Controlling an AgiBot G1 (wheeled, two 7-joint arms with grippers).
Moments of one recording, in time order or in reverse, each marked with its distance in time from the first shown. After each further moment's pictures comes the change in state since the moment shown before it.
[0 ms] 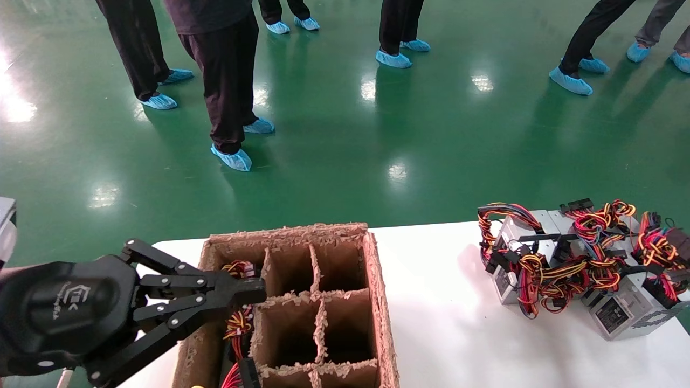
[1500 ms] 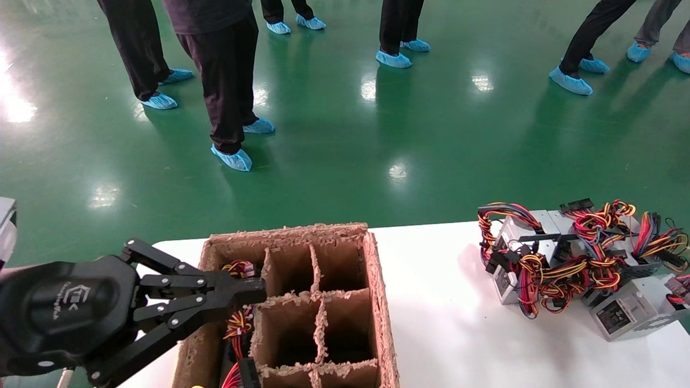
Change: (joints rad) left arm 0.000 0.000 0.000 0.000 0.000 0.000 0.000; right arm 0.034 -0.016 -0.001 -0.064 -0.022 0.026 -0.062
